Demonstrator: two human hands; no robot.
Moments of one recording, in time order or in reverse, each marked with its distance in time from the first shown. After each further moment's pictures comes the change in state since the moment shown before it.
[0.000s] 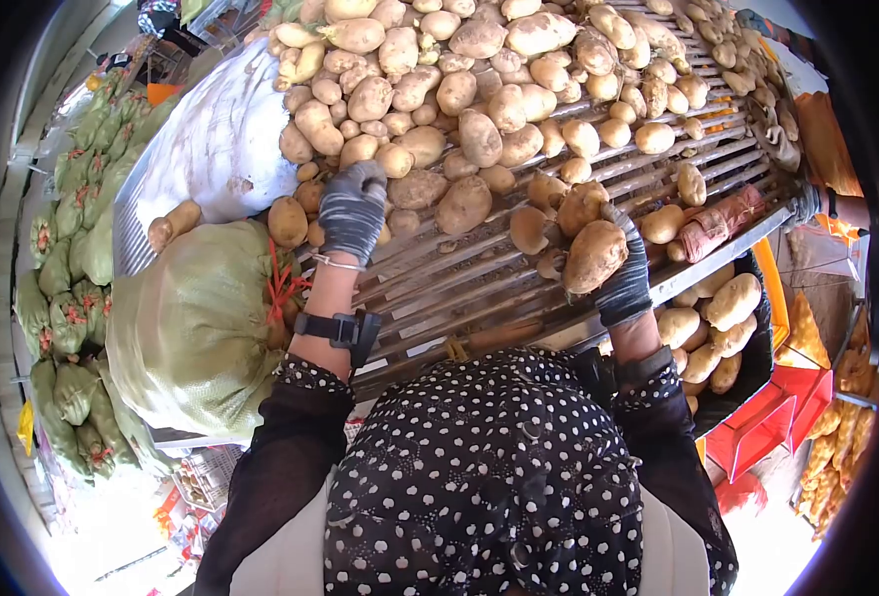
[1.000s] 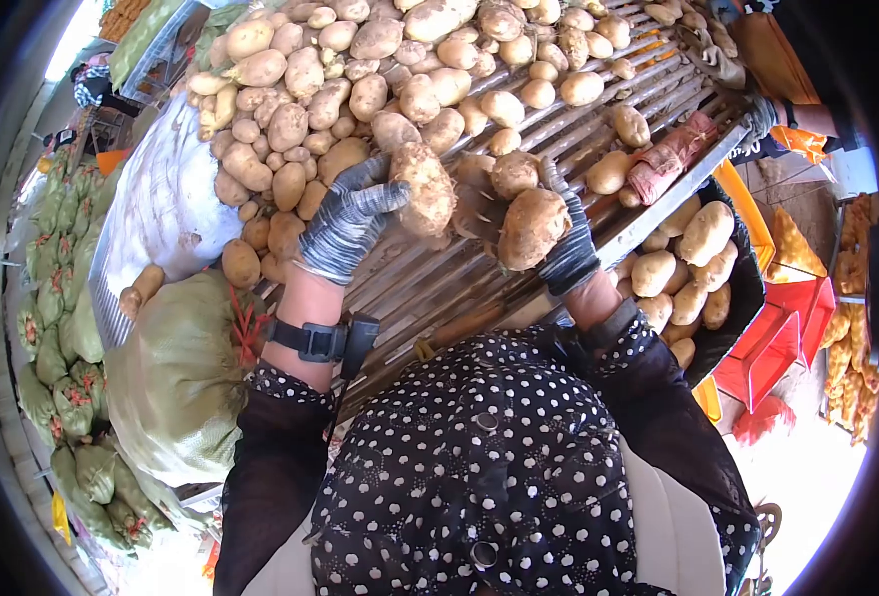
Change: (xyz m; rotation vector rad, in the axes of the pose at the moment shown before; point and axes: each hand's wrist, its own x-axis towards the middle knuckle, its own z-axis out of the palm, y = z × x) left_hand -0.001 0.091 0.021 -1.104 -0.748 -0.268; right_hand 0.002 0.013 0.021 0.147 -0.028 -0.018
